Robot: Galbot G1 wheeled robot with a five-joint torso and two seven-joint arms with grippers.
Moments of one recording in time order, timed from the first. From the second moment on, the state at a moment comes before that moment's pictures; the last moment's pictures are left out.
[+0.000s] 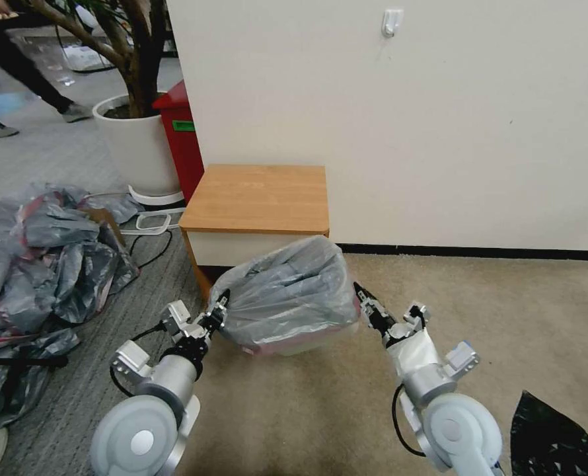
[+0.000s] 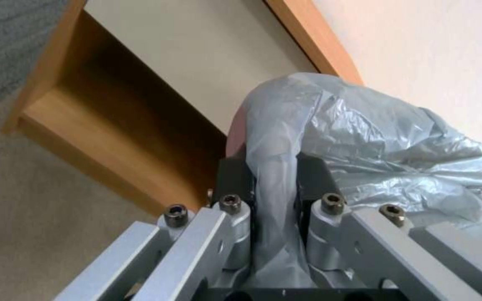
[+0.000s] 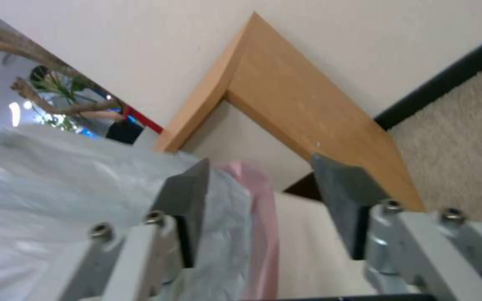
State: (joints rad) left arm 1.52 -1.33 -0.51 -2.28 -1.14 0.33 -0.39; right arm -1.49 1.37 0.45 2.11 0.99 -0.22 0.05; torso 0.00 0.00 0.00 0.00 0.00
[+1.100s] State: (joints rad) left arm 1.53 -1.25 -0.42 -2.24 -0.59 0.38 -0.29; right arm -0.73 0.90 -0.26 2.21 0.34 -0.62 -0.26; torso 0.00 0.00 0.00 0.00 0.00
